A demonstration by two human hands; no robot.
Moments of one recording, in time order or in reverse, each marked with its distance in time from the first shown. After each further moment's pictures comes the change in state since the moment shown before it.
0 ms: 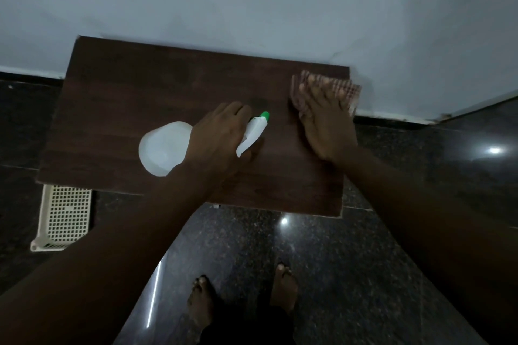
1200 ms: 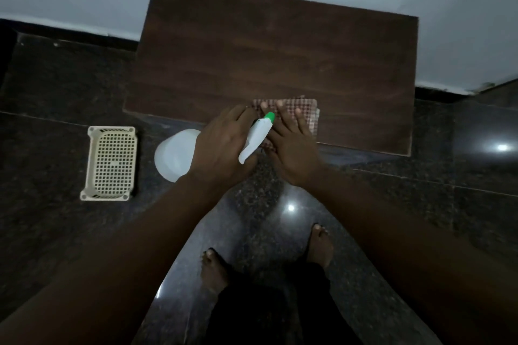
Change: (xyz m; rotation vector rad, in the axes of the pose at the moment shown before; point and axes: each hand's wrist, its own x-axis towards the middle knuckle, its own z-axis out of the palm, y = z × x) left_hand -0.186 -0.074 -0.013 -0.198 0.119 -0.021; right_hand -0.113 -0.212 0.103 -0.033 -0.055 -0.313
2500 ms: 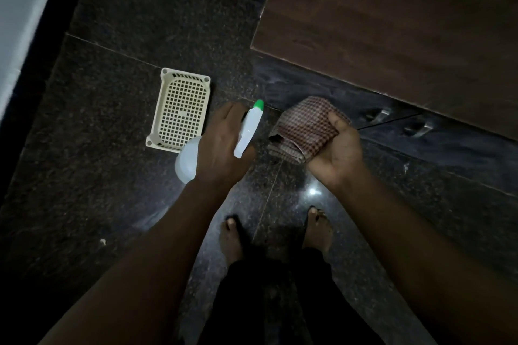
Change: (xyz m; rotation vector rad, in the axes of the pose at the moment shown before) left_hand -0.151 -0.192 -0.012 -0.082 0.210 -0.410; right_hand 0.075 -0.195 0.067 2.273 0.125 1.224
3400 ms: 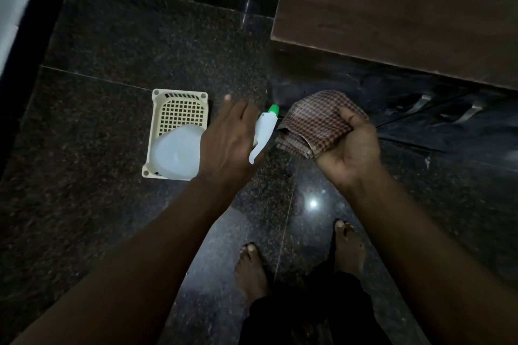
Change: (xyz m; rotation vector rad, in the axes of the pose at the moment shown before) left_hand 0.024 -0.075 0.015 0.183 -0.044 0.299; right_hand 0.036 0.047 0.013 0.136 -0.036 -0.182
